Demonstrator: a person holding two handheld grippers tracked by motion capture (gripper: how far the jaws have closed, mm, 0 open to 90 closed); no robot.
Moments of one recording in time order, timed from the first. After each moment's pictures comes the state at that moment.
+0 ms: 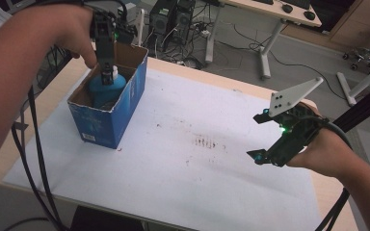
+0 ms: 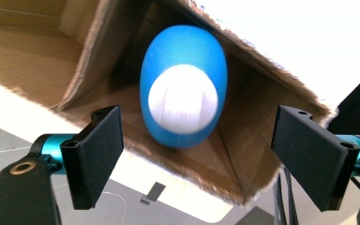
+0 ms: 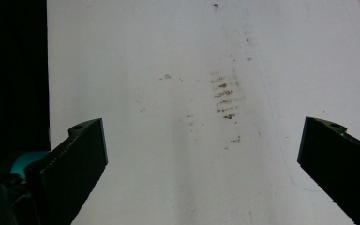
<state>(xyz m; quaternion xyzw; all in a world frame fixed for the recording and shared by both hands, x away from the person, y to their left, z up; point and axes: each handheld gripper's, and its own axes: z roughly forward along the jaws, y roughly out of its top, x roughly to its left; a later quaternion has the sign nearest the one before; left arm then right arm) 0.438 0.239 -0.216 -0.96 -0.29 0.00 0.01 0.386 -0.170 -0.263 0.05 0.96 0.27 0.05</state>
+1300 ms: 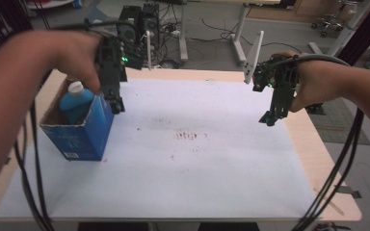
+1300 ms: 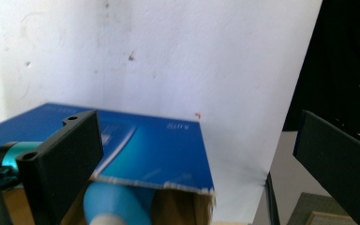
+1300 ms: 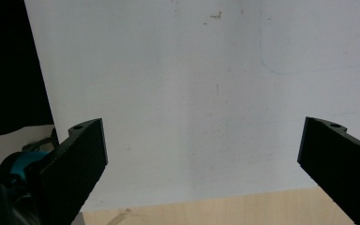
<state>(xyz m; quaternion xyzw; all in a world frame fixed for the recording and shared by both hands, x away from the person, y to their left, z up) 0.407 0.113 -0.208 -1.00 -0.08 0.02 0.00 0.416 -0.201 -0.229 0.02 1.00 0.04 0.04</state>
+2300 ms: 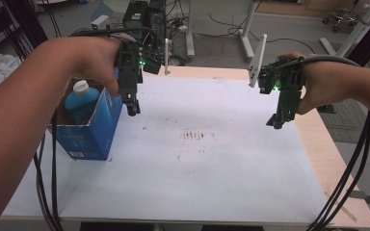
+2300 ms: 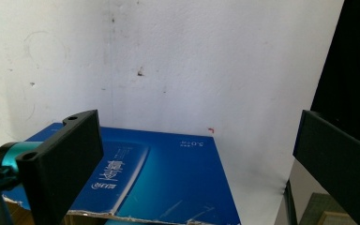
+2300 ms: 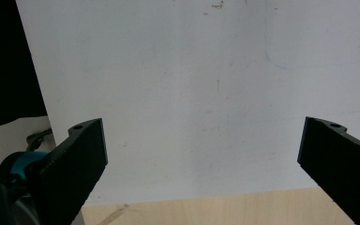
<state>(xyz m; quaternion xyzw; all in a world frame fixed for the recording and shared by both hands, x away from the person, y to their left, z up) 0.424 0.103 -0.222 -1.00 -0.07 0.01 -0.01 0.428 -0.195 -0.240 0.01 1.00 0.02 0.02</state>
